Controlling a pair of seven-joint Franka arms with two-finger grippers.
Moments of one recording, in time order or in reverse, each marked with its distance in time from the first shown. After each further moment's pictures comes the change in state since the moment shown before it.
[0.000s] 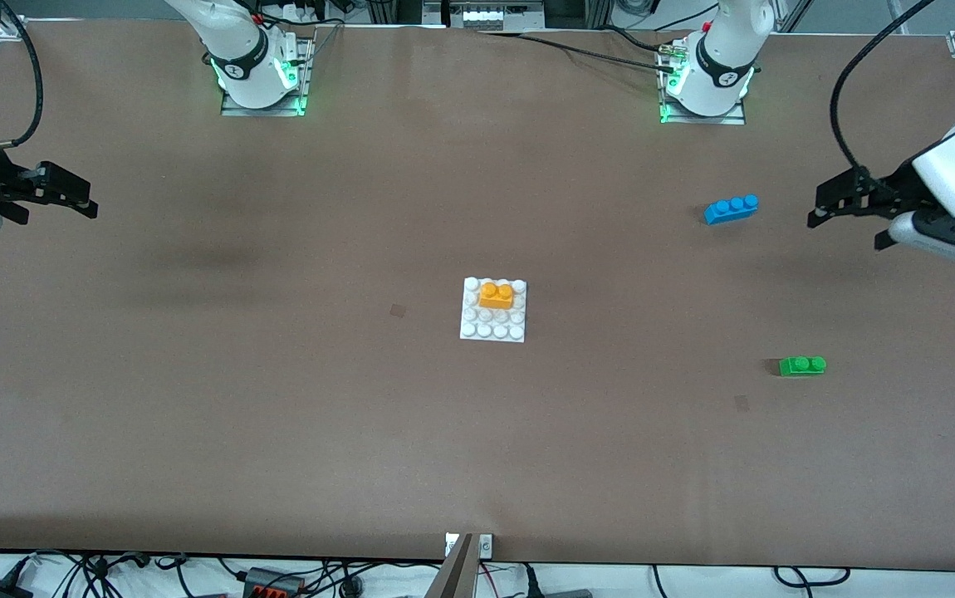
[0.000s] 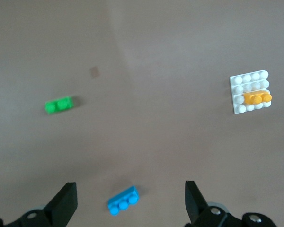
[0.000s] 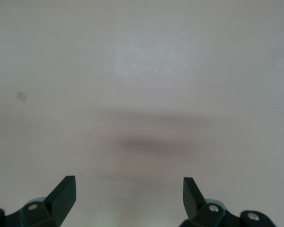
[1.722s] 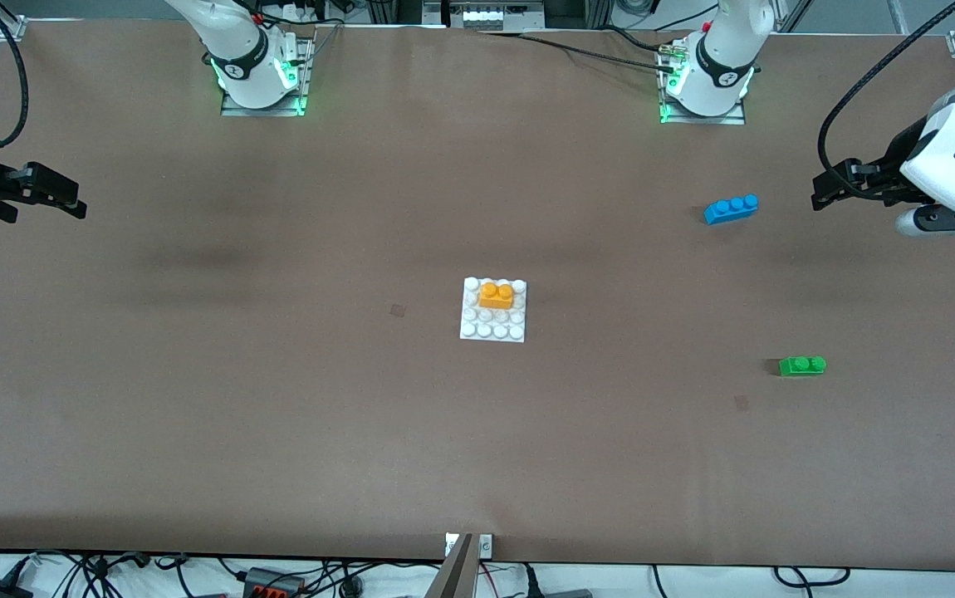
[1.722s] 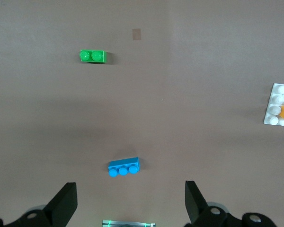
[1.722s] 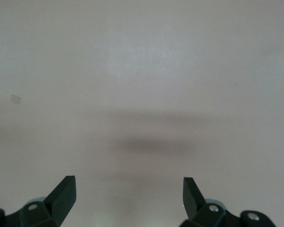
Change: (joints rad) left arm -0.057 -0.030 0.005 -0.024 0.123 -0.088 -0.326; right arm -0.014 0.000 -0.015 0.000 -0.004 0.000 0.000
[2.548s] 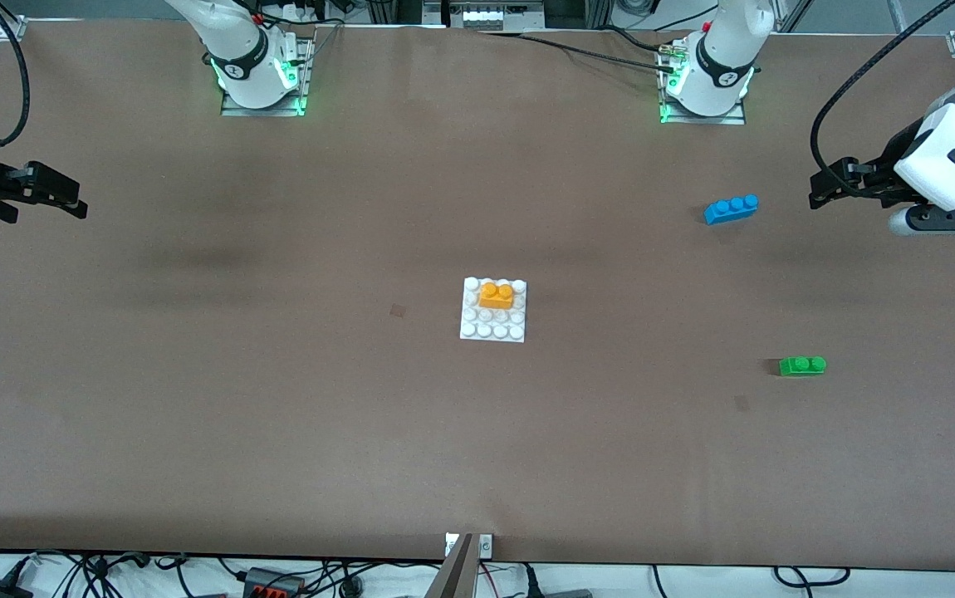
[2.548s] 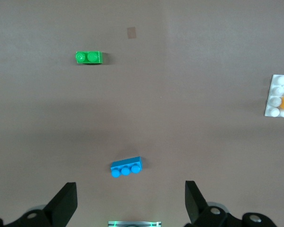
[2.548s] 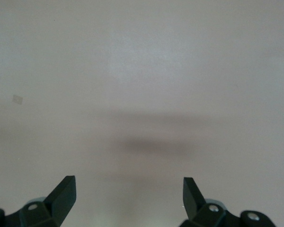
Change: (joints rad) left arm -0.105 0.000 0.109 -0.006 -0.003 0.000 0.065; right arm 0.002 0.000 0.008 0.005 0.000 0.000 0.000
